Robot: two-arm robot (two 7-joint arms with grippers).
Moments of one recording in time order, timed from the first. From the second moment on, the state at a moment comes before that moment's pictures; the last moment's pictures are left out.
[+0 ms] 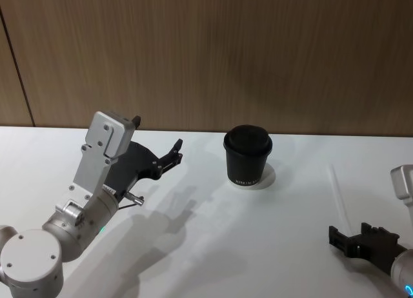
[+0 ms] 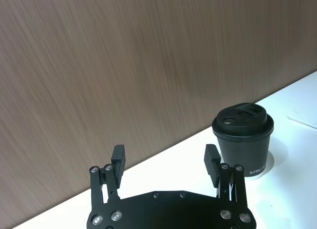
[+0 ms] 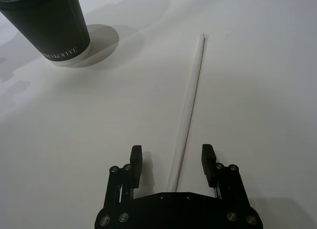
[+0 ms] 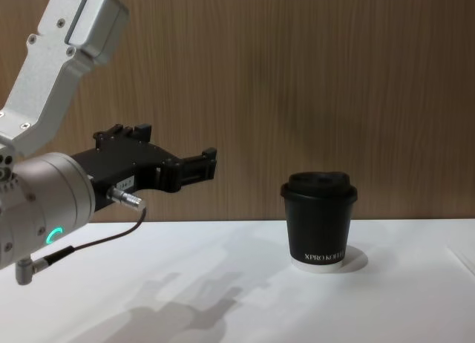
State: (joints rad) left arm -0.24 0.38 0.45 -1.63 -0.20 0.01 -0.01; right arm -0.03 0.32 -0.07 -1.78 0.30 0.71 0.10
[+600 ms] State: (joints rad) left arm -0.24 0.38 0.45 -1.63 -0.20 0.01 -0.01; right arm -0.03 0.32 -0.07 -1.78 0.30 0.71 0.10
